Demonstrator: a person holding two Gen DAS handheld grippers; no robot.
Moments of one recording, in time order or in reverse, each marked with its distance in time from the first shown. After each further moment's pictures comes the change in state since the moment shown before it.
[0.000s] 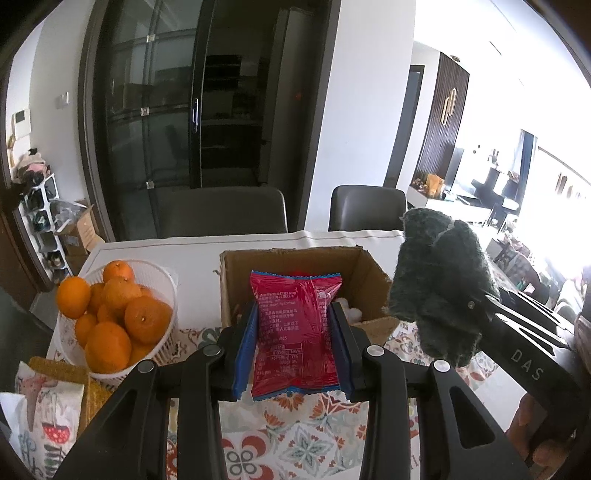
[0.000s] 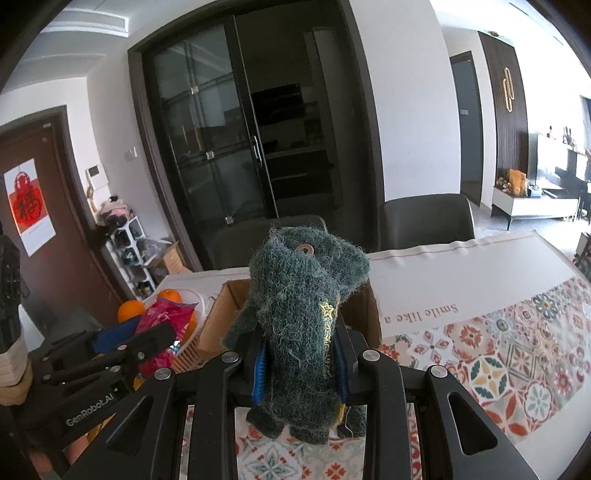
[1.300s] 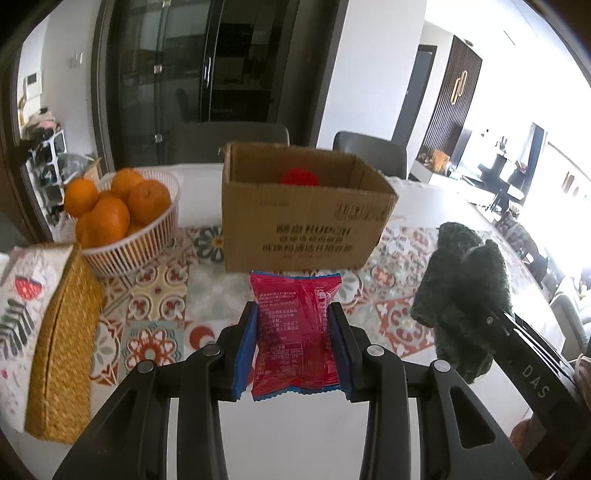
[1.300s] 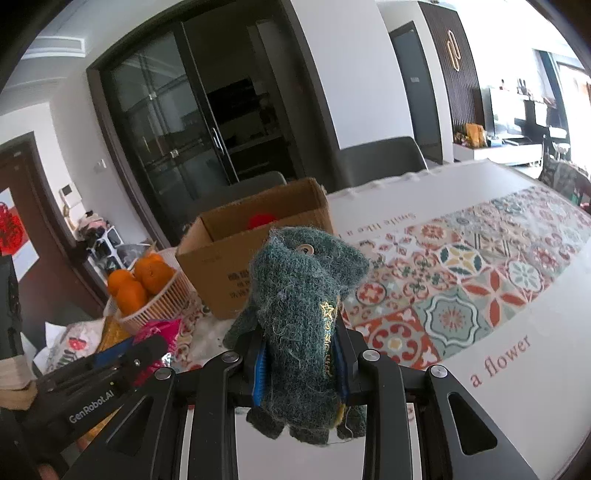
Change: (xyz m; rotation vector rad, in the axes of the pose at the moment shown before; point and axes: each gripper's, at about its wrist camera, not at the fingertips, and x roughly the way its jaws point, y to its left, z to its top) left arm -0.026 -0.021 -0.128 -0.063 0.127 0.009; right arm -0.059 -0.019 -0.140 0.180 0.014 -0.090
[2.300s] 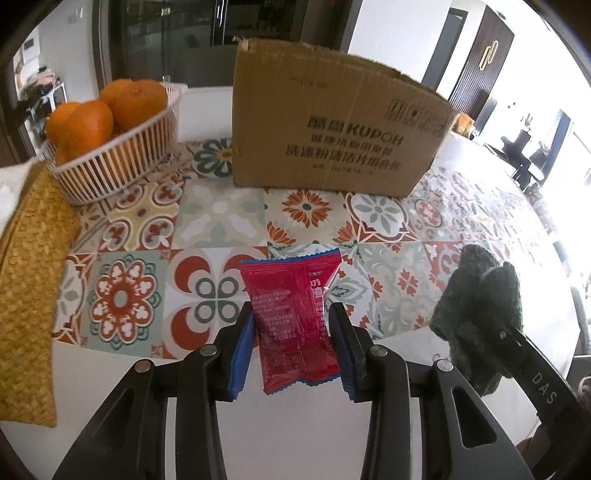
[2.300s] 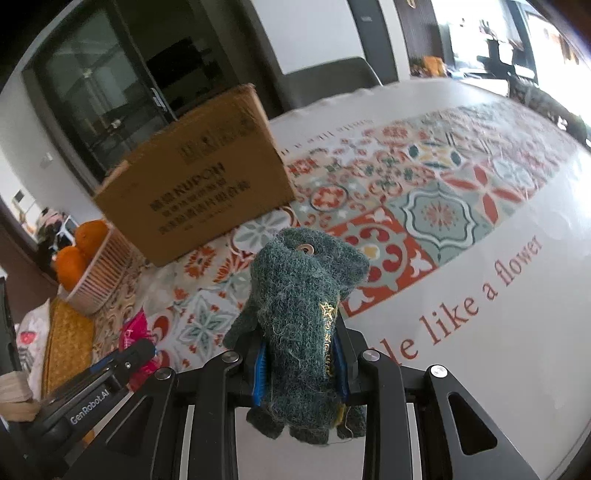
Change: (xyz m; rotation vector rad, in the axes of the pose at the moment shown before) left arm 0.089 0.023 -0.047 -0.052 0.215 0.044; right arm 0.059 -0.030 -0.063 0.154 0.225 -0.127
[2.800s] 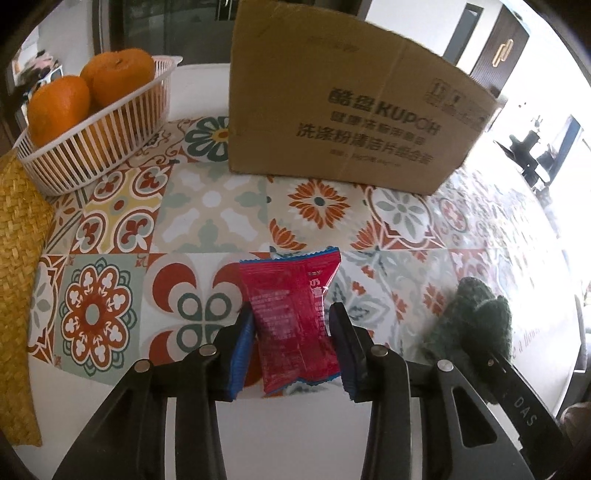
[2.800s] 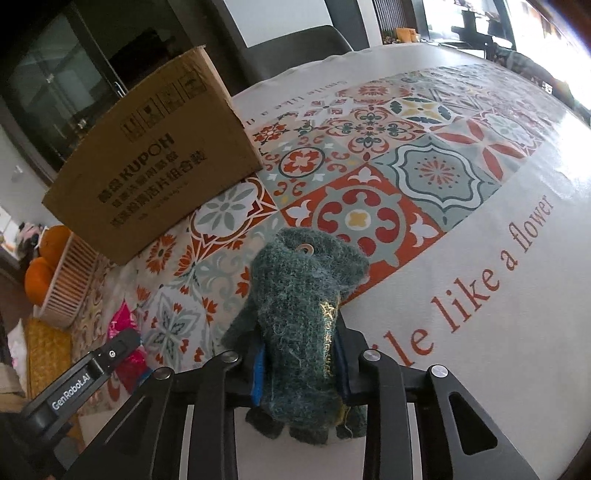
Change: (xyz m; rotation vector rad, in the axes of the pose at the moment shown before) left arm 0.046 0.005 0.018 -0.039 0.065 0.002; right arm 0.047 -0.012 -0.003 0.107 0.098 -0.073
